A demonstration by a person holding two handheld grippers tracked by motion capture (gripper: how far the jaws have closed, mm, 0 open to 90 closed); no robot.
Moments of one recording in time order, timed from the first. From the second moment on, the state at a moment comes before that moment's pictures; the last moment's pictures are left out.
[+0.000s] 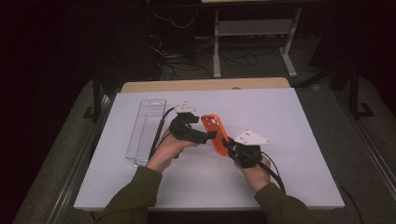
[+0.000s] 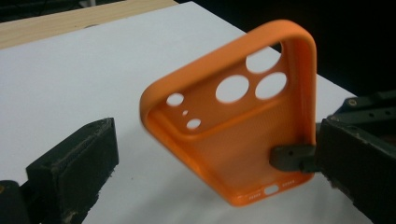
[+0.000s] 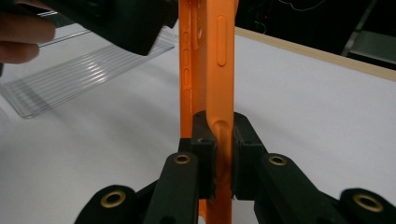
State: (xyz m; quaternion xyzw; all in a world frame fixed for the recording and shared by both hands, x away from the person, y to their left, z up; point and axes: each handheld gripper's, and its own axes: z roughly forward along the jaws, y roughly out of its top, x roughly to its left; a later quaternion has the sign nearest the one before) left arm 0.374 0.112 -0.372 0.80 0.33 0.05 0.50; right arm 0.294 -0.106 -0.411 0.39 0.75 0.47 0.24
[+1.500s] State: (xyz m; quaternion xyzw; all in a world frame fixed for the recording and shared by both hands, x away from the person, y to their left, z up) left arm 0.367 0.105 -0.371 0.76 0.35 0.05 0.54; right arm 0.289 -0.089 -0.418 0.37 0.78 0.46 0.23
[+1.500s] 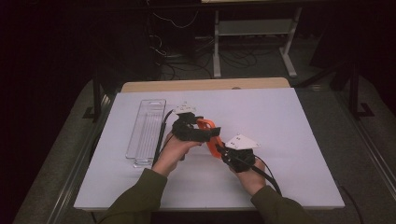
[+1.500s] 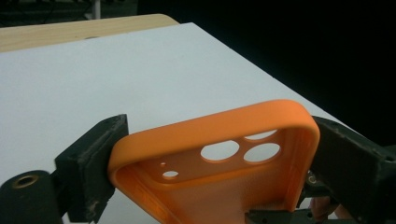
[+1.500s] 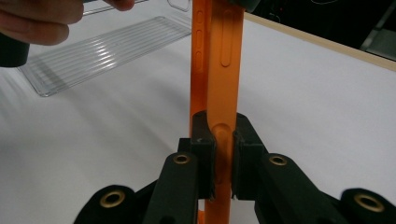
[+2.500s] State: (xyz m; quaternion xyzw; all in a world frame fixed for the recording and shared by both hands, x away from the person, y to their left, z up) left arm 0.365 0.110 -0.365 0.76 0.33 0.07 0.55; right arm 0.291 -0.091 -0.417 0.36 0.78 0.46 0.22
